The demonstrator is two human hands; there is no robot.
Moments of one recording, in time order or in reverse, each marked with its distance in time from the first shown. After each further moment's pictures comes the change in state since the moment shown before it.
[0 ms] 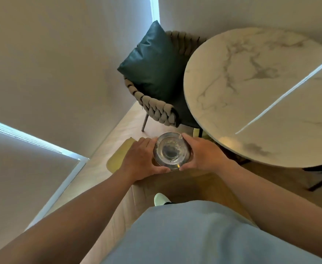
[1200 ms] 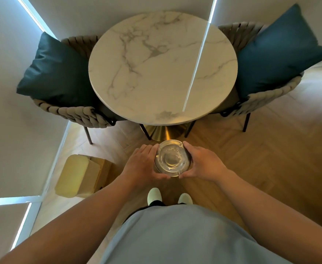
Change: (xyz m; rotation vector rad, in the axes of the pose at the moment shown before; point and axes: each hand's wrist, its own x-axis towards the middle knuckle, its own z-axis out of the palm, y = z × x) left_hand -0.031 0.227 0.092 -0.011 -0.249 0.476; right_hand -0.277 0.108 0.008 0.137 0.150 0.432
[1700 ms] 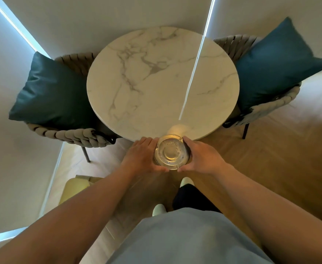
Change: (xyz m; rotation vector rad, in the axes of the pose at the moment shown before) left_hand 0.094 -0.073 -0.058 0.063 -0.033 0.140; right_hand 0.100 -0.021 -0.033 0.003 0.069 0.103
